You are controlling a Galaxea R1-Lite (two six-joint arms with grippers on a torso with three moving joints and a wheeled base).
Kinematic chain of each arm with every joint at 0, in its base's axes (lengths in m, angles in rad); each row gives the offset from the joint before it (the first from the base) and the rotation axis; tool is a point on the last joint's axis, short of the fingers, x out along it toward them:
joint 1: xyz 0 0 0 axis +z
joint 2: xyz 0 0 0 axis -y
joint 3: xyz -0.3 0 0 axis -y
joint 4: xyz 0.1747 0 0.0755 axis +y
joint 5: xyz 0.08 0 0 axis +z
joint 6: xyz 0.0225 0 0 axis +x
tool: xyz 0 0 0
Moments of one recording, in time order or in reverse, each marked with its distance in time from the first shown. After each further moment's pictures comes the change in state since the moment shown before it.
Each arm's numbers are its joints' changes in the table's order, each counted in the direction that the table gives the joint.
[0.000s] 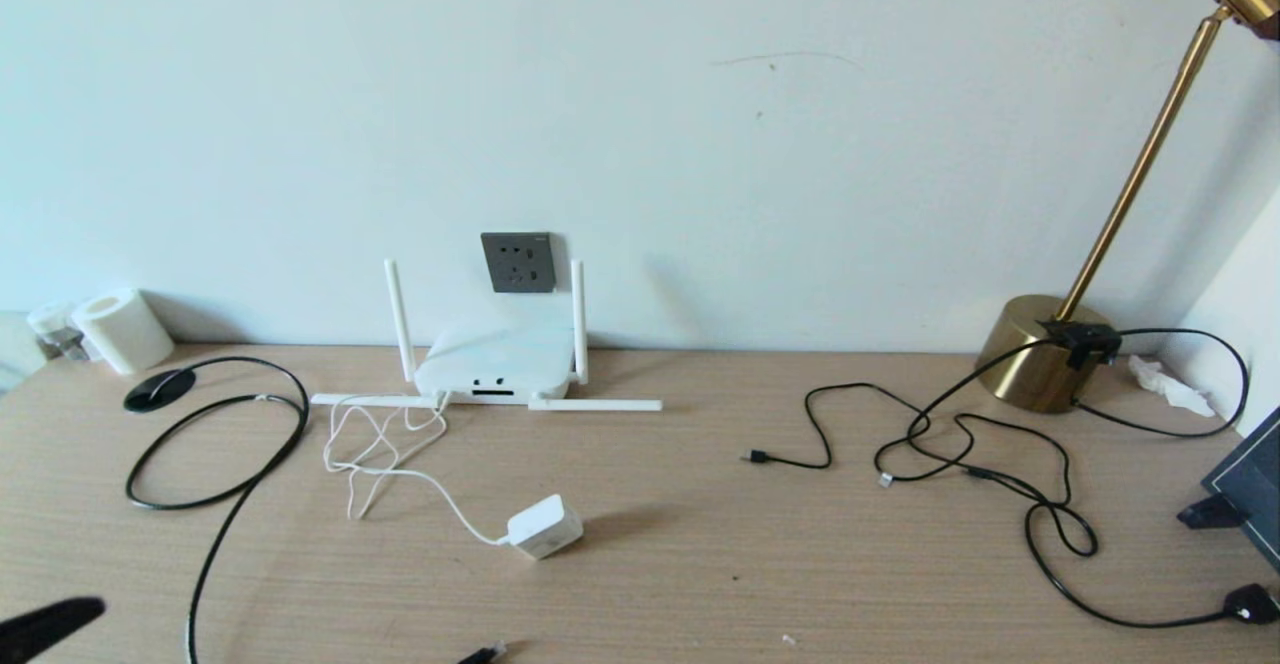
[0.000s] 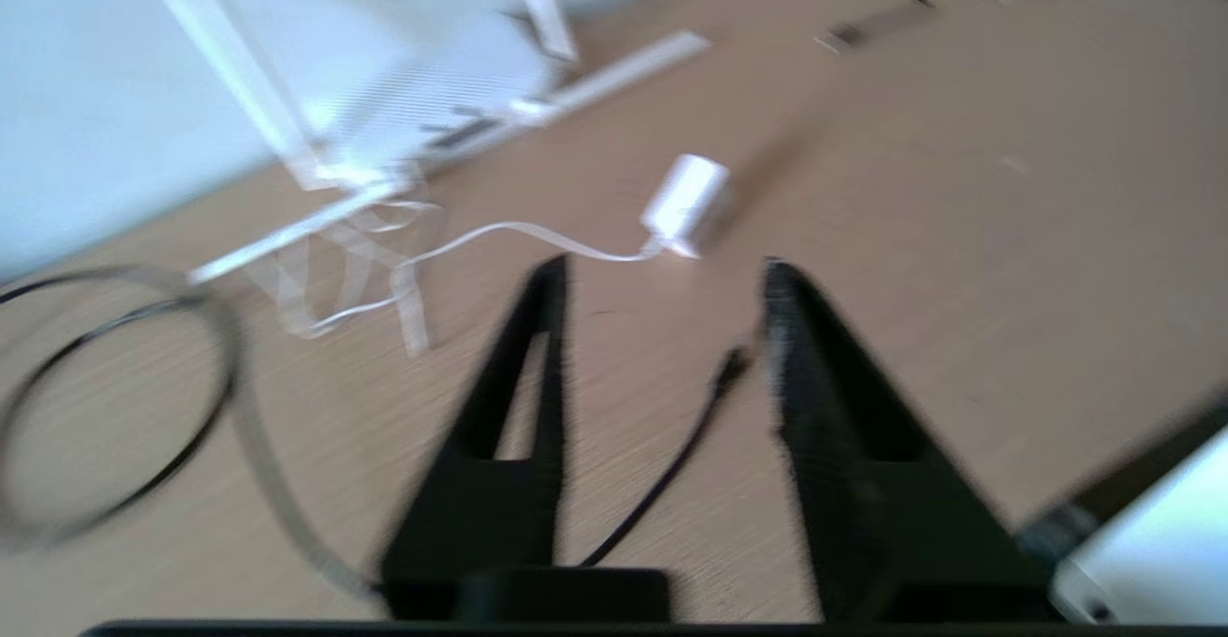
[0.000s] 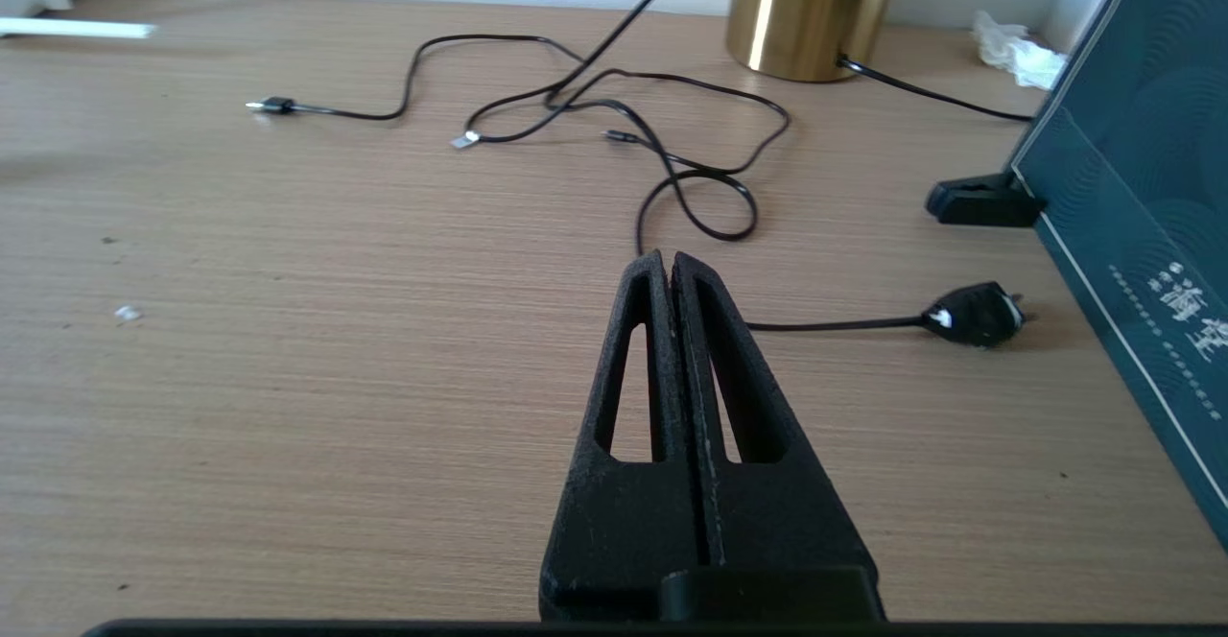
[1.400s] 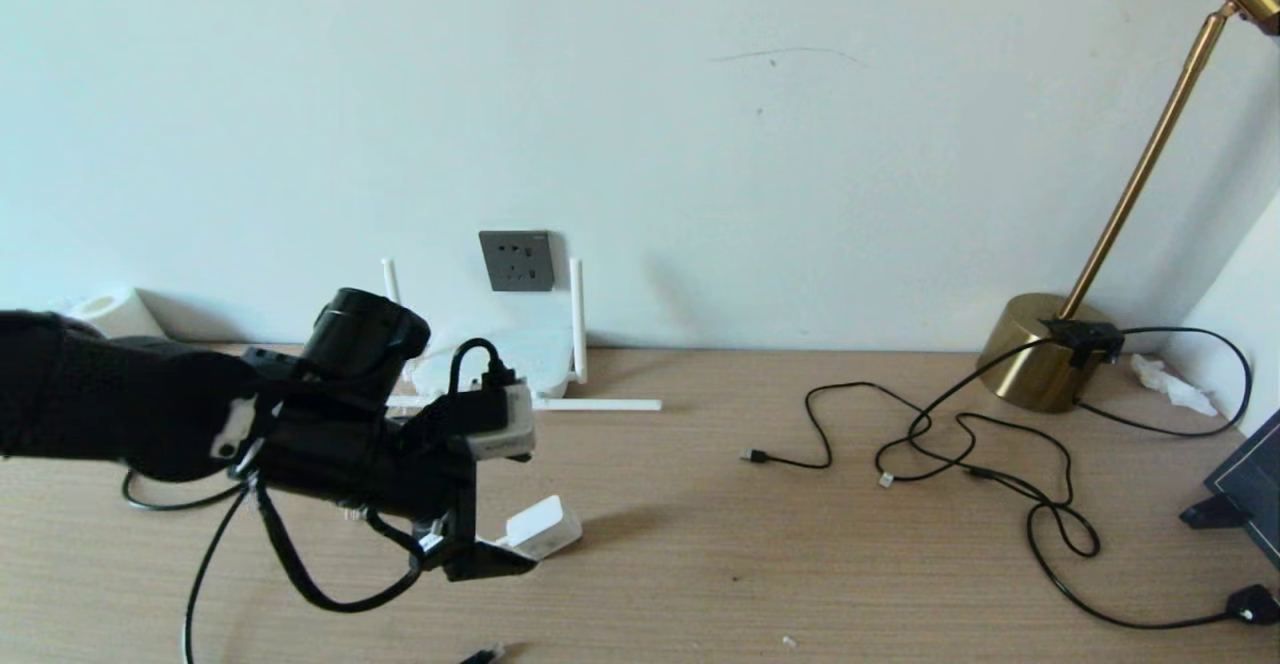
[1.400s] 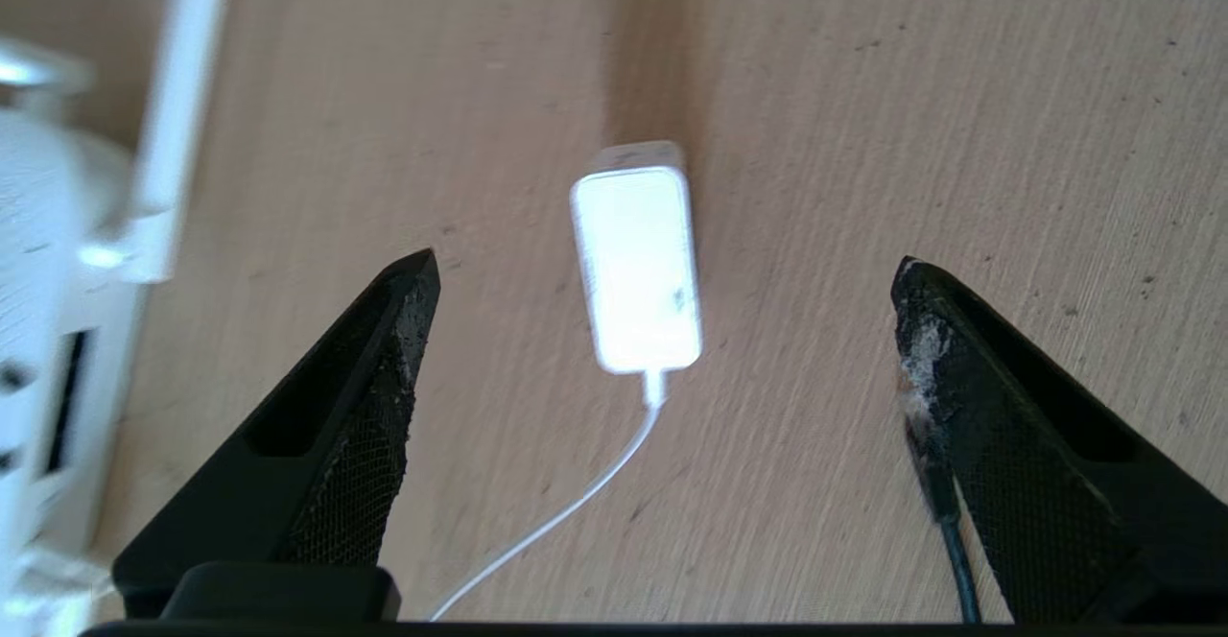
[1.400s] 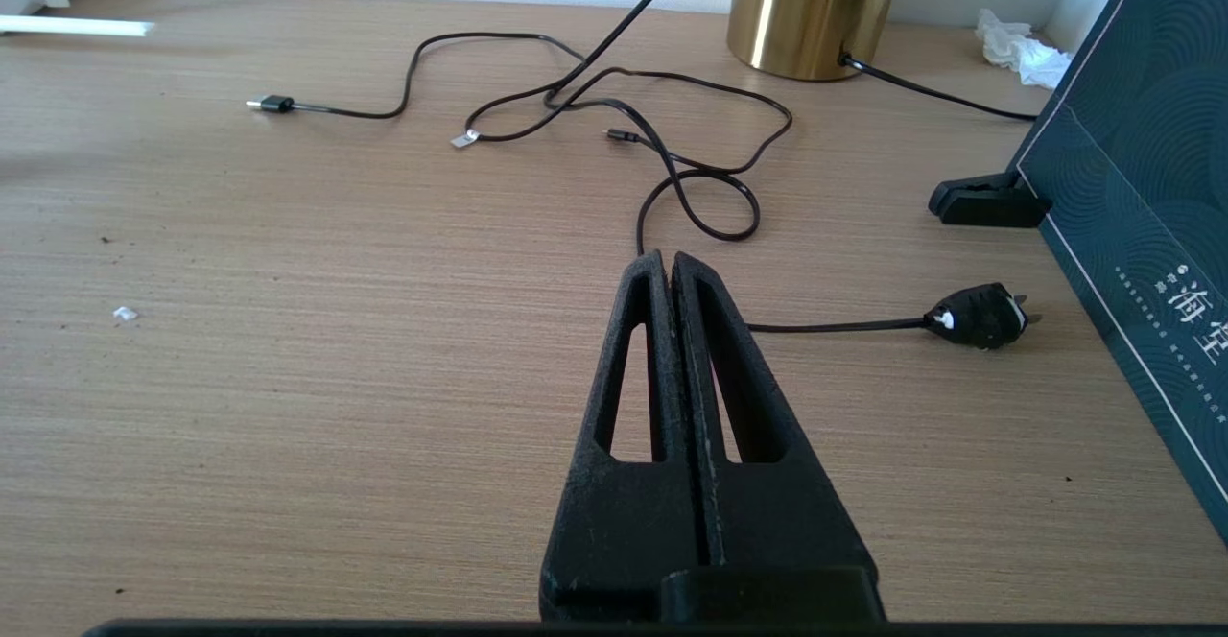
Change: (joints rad) left arm -0.211 -1.191 0.479 0.024 -0.092 0.674; right arm 0.000 0.000 0.000 0.000 0.000 0.000
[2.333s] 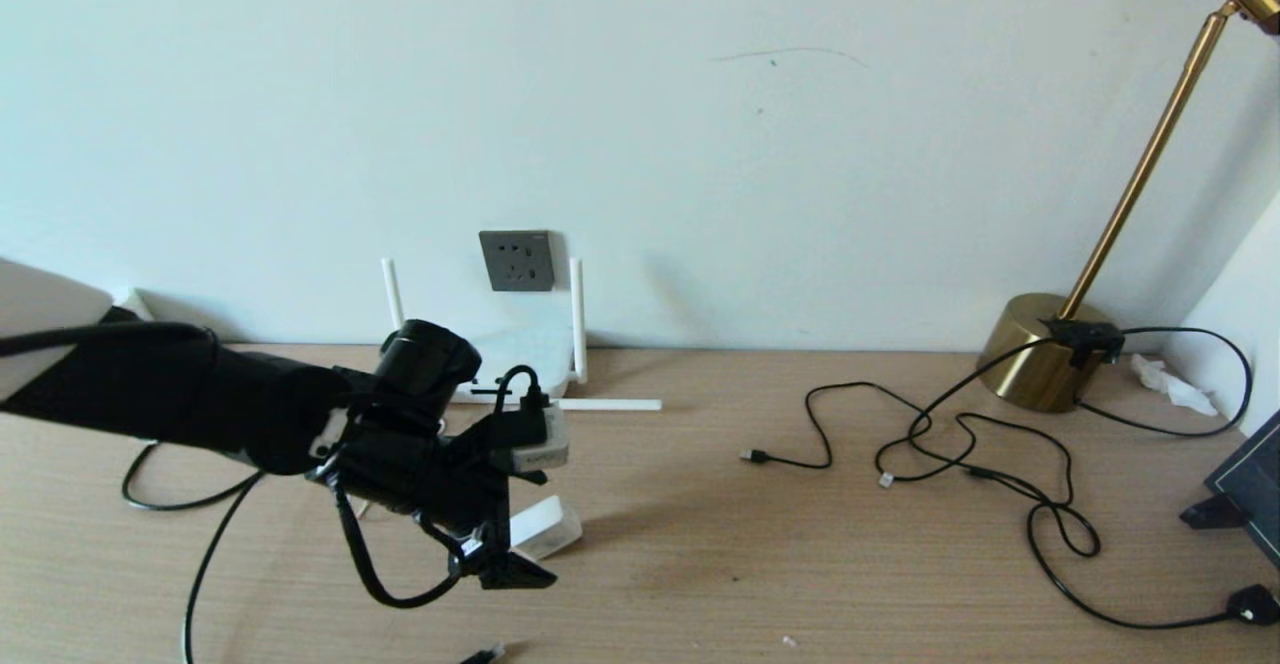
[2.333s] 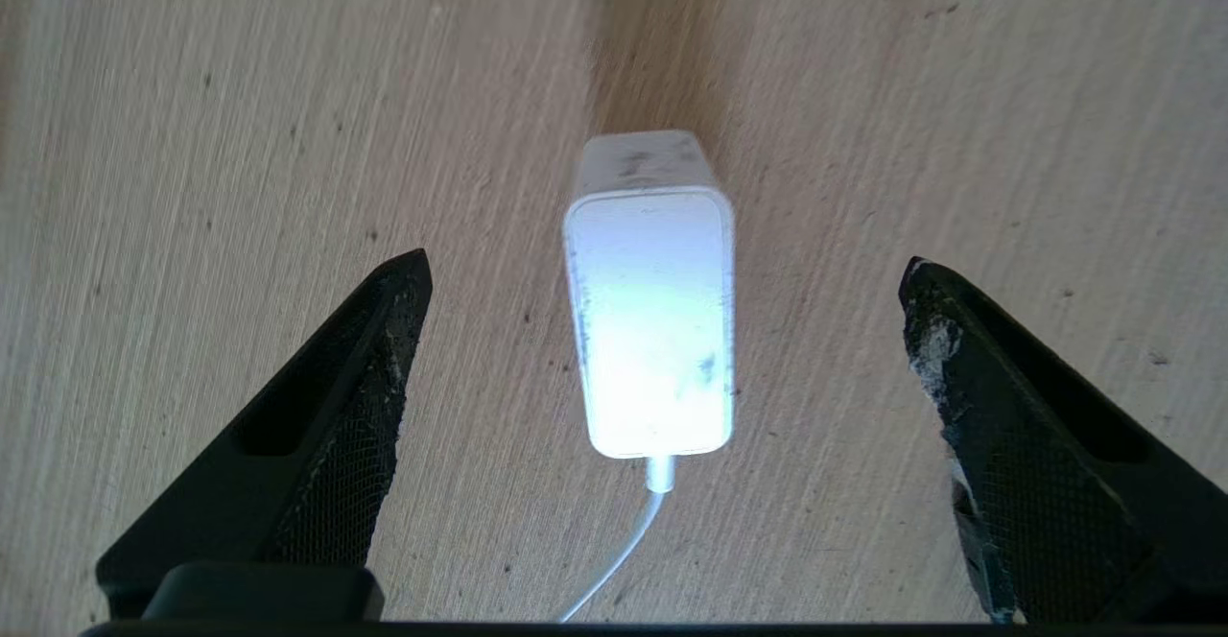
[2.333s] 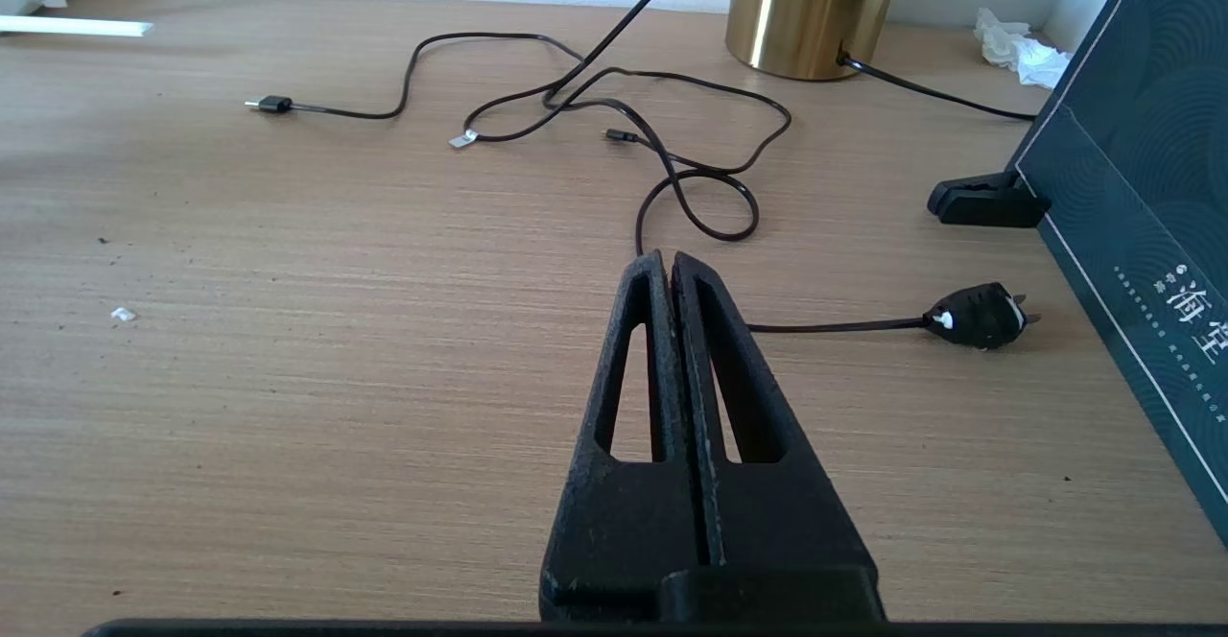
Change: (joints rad) left arm -0.020 -0.148 0.047 -0.011 0.030 -0.047; right arm 0.000 0.000 0.000 0.000 0.000 0.000
